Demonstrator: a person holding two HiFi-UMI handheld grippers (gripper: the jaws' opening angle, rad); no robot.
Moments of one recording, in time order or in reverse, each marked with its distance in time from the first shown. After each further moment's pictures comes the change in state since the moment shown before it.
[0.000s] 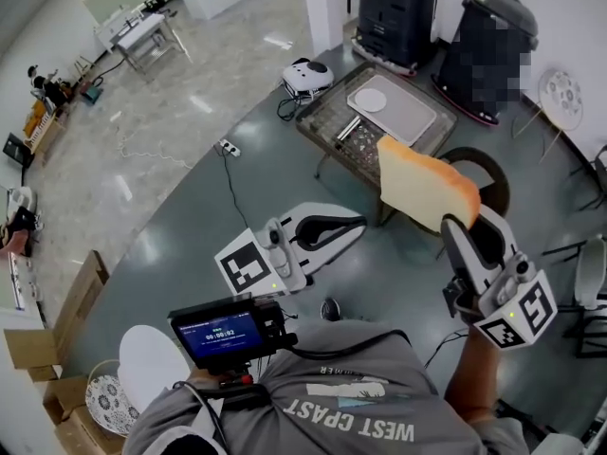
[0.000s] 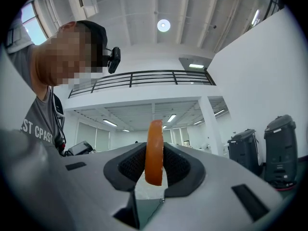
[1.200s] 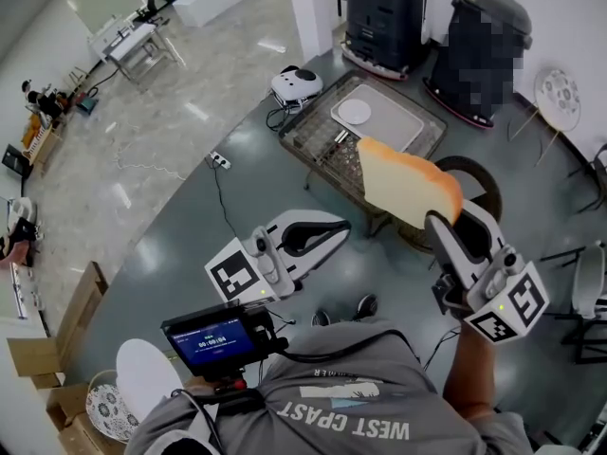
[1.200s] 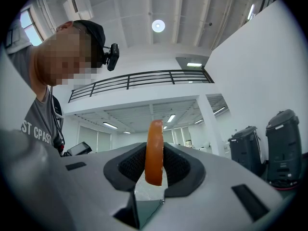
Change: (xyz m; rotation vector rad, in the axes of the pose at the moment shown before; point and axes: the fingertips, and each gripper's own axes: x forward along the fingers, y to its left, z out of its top) left arm 0.074 0.052 -0.019 0.004 0.021 0.037; right arm 0.001 -0.099 0.009 0.034 -0.007 0.024
